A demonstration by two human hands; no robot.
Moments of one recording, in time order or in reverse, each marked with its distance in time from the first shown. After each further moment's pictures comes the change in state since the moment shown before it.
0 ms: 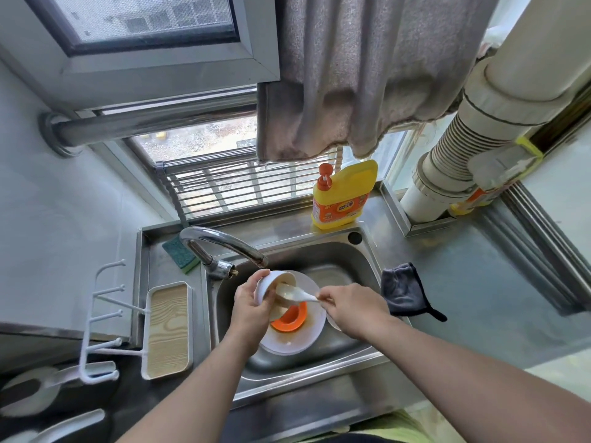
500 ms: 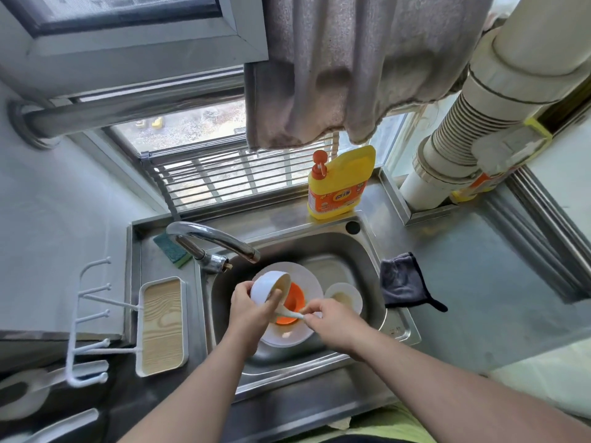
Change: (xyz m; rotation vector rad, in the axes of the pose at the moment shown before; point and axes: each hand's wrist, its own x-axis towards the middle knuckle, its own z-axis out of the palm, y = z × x) left_hand 0.000 -0.016 0.005 0.148 0.050 -0.121; right_hand -0.002 -0.011 0.042 0.550 -0.165 0.120
